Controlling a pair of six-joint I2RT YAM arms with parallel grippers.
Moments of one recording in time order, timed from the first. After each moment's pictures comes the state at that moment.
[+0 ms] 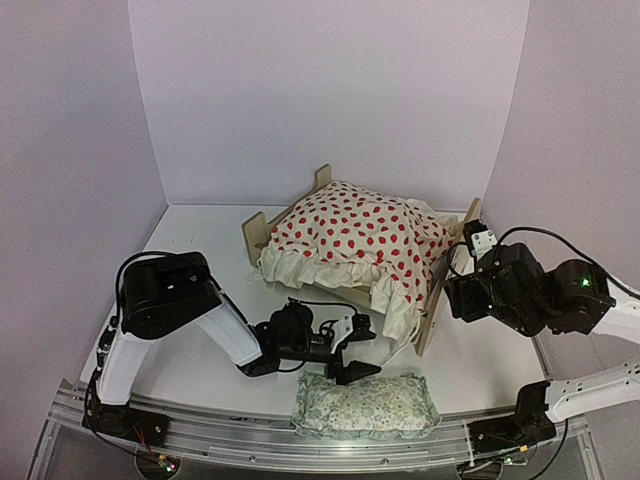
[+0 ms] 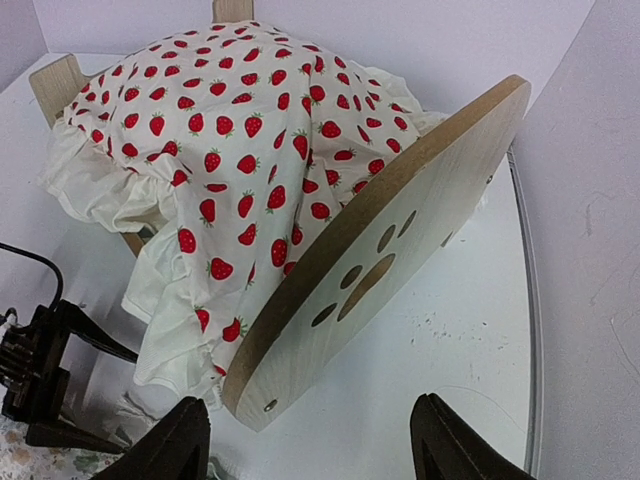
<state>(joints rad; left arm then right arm) -1.12 2.24 0.97 1.09 0.44 0.08 1.11 0.92 0.95 -0.87 0.77 0.51</state>
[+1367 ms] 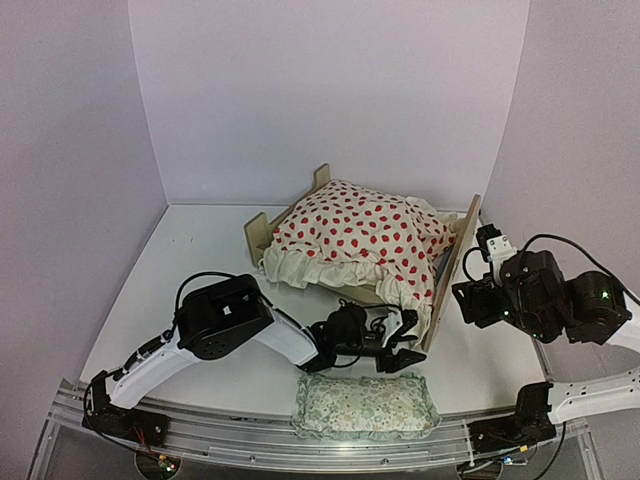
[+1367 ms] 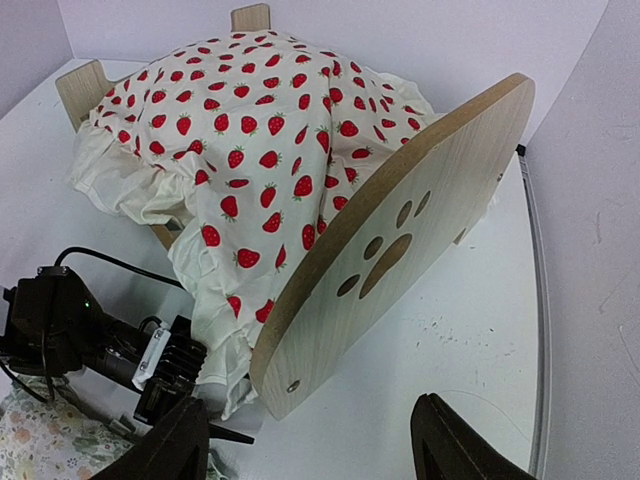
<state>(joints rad) -1.16 2.63 1.59 0.94 0.46 0.00 1.11 0.78 0.88 -0.85 0.73 0.45</state>
